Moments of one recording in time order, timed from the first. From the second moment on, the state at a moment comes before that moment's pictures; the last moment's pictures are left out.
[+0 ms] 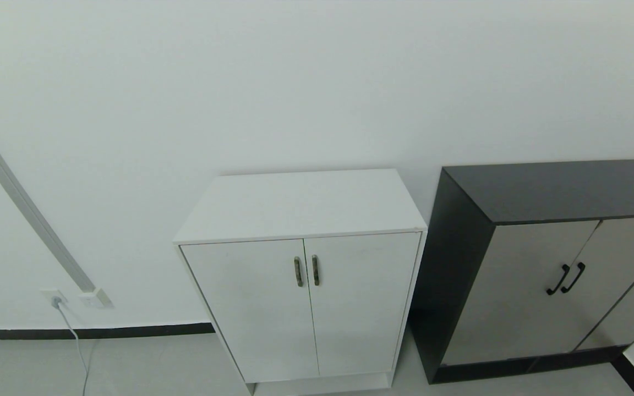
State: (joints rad) left arm 0.00 0.00 0.00 0.00 0.01 -0.01; right arm 0.00 0.30 0.00 0.01 0.03 0.00
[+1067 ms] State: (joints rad) left arm 0.00 0.00 0.00 0.00 0.01 -0.01; right arm -0.01 0.00 0.00 -0.01 -0.11 0.08
